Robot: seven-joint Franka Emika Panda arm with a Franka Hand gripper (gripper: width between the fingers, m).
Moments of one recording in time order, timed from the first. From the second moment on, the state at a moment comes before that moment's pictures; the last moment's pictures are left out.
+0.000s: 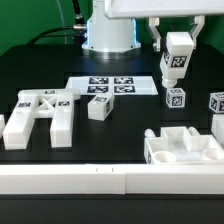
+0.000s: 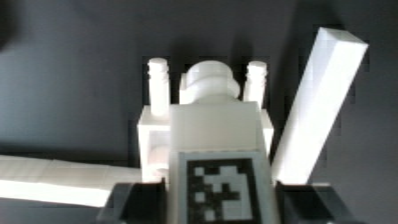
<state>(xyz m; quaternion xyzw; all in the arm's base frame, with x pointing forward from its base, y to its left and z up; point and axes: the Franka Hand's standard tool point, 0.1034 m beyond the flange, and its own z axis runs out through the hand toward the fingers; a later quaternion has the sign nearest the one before) 0.575 0.061 0.146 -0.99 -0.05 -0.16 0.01</state>
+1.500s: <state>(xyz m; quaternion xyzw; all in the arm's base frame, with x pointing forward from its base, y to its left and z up) 0.657 0.086 0.103 -0.97 -0.06 -0.24 0.01</state>
